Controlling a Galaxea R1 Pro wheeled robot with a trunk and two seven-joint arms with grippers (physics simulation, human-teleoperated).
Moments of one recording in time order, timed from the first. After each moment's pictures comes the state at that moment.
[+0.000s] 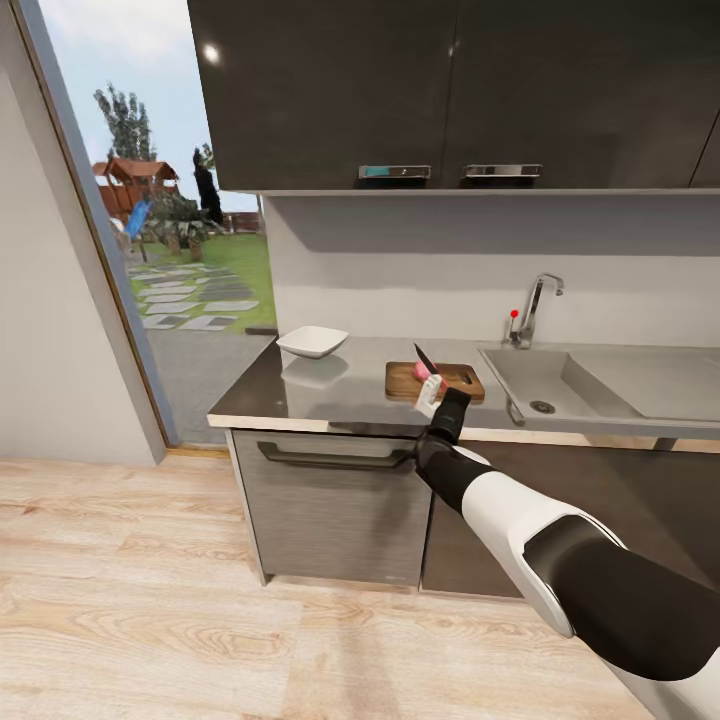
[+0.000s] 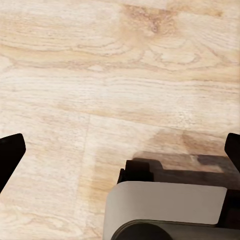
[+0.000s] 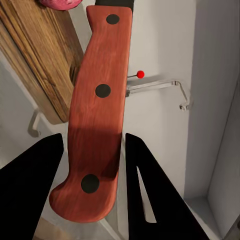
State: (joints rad) left arm -0.27 0.03 0.00 0.07 0.07 -0.30 0.08; right arm -1.18 0.17 0.48 -0.17 0.72 0.56 -0.52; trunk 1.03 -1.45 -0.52
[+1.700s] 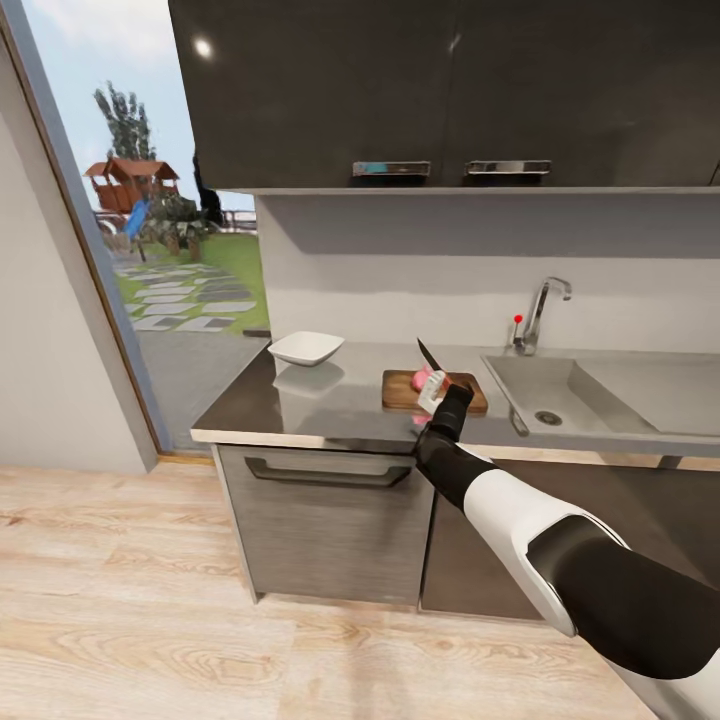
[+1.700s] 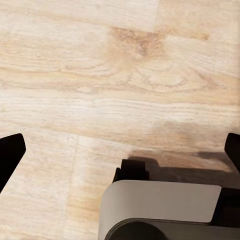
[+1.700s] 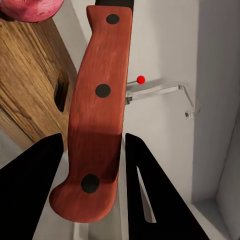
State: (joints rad) left arm -0.27 0.02 0.00 0.07 0.07 -0.30 0.08; right arm -1.18 0.17 0.48 -0.20 0.68 0.56 -0.52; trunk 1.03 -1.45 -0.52
